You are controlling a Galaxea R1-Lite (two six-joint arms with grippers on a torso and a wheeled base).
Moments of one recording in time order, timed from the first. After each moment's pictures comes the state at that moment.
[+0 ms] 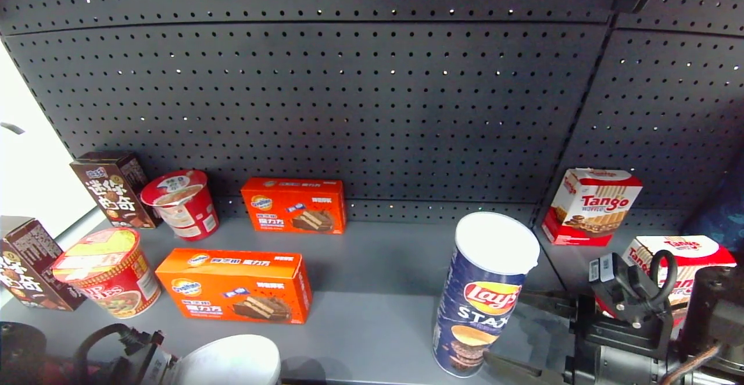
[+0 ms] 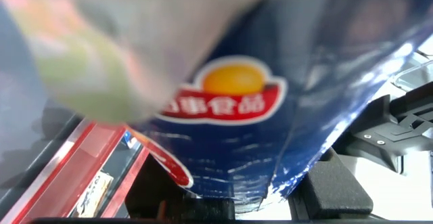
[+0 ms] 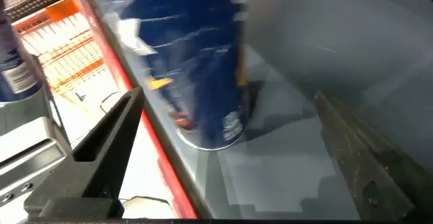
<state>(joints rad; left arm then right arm) -0.53 1.14 -0.22 -0.37 -0.69 0.08 0.55 1.54 -0.17 -1.15 0.43 -0.06</state>
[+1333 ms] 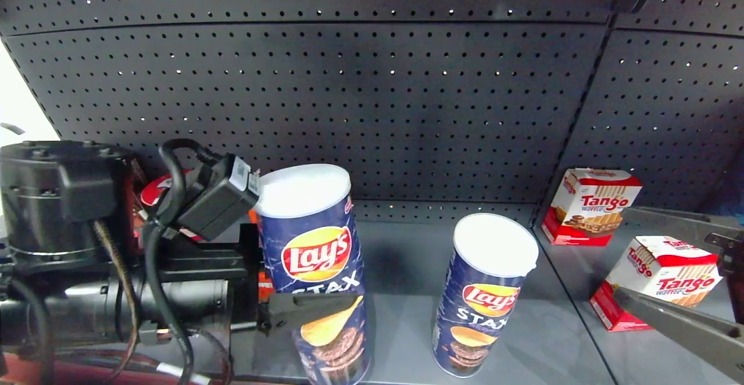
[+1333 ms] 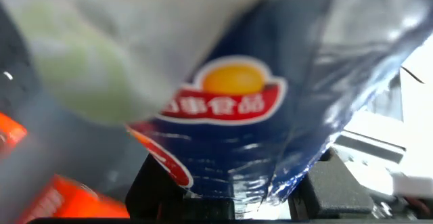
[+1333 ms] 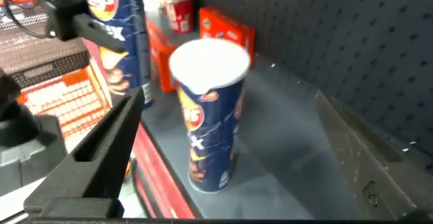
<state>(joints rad) -0.52 1.43 -0.71 -0.37 -0.65 0.16 0.54 0.99 -0.47 -0.57 0.37 -0.07</state>
